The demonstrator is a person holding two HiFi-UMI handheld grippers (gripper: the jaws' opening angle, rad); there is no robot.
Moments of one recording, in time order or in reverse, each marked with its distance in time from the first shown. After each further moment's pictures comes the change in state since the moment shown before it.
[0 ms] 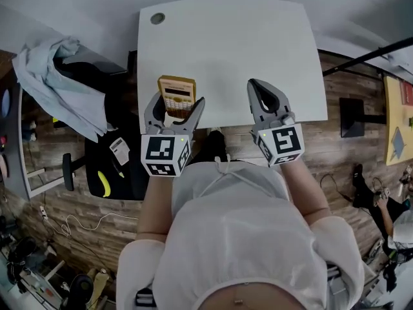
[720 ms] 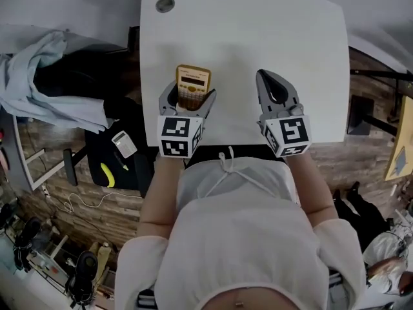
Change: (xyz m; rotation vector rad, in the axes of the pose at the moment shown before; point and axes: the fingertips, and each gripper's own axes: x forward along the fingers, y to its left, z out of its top) left arm 0.134 0.086 -0.094 -0.120 0.298 -0.003; right arm 0.148 -0.035 -0.075 0.063 0.216 0.043
